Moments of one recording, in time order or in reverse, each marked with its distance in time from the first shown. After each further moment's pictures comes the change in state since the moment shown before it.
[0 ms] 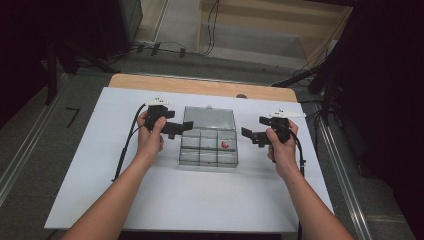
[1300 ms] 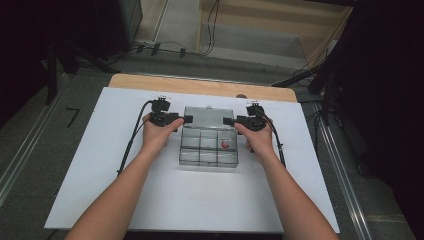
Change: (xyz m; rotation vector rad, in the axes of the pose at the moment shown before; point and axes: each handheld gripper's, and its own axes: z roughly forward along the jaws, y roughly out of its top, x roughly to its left) left arm 0.035 0.000 0.036 0.104 0.061 -0.225; right arm -0.009 0.015 0.088 0.175 -0.005 0.252
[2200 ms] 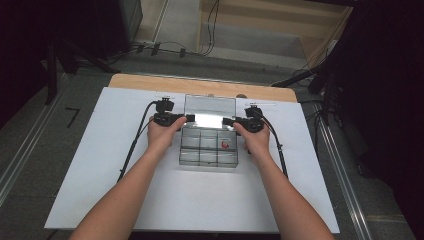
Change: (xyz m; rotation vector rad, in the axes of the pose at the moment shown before) left arm -0.007 0.002 0.006 -0.019 -0.041 -0.001; right arm 0.001 -0.006 0.005 -0.038 0.012 -0.007
